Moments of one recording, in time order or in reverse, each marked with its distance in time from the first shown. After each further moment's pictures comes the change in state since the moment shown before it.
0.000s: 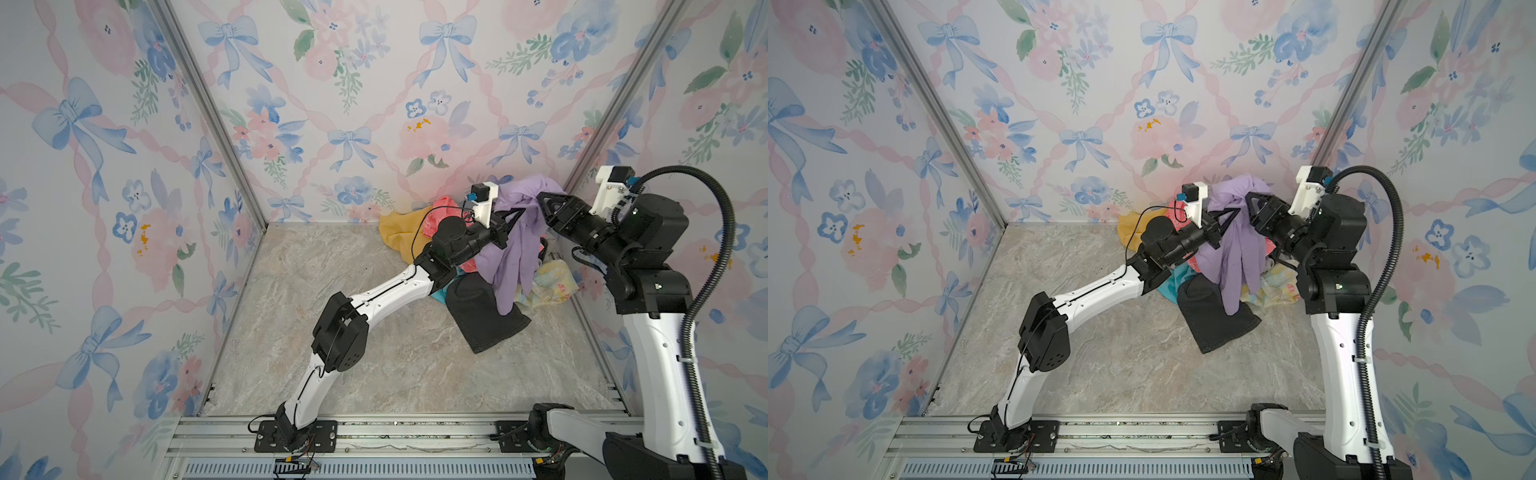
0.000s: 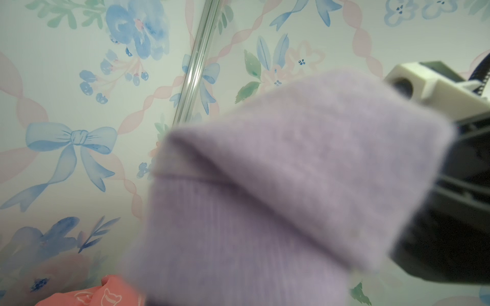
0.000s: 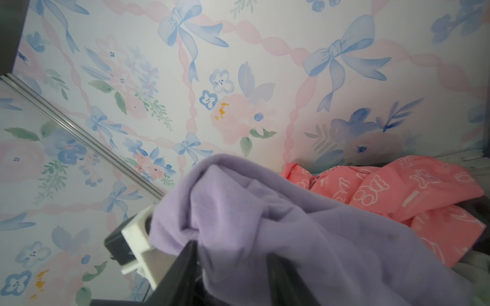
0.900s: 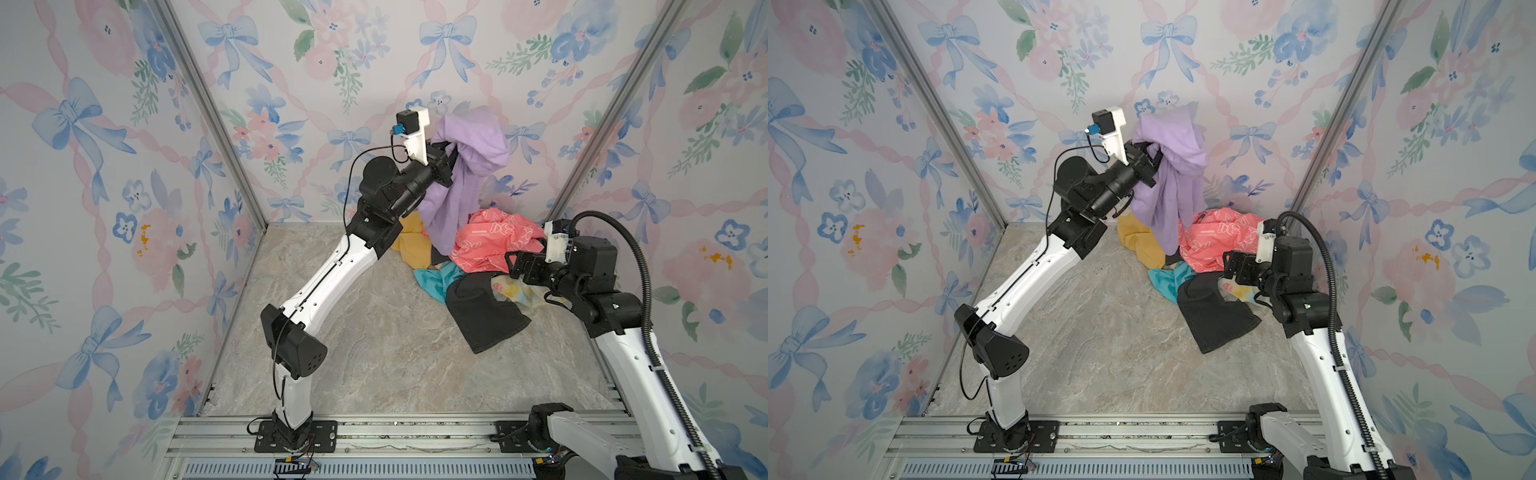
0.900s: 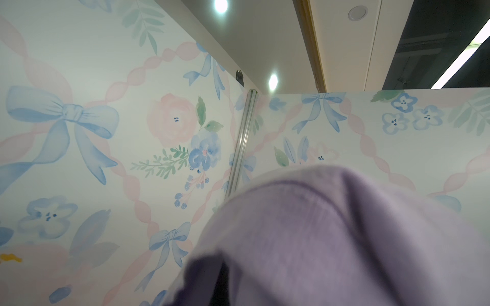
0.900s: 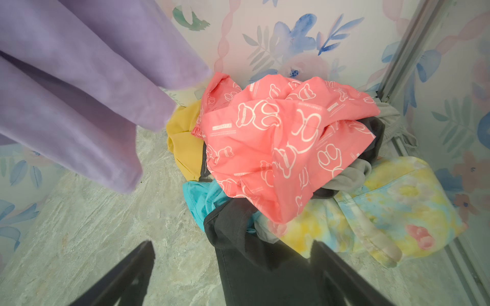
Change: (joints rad) left arm 0.232 -0.309 0.119 -0.306 0.021 0.051; right arm 0.143 -0.107 -0.372 -0.097 0.261 -0.316
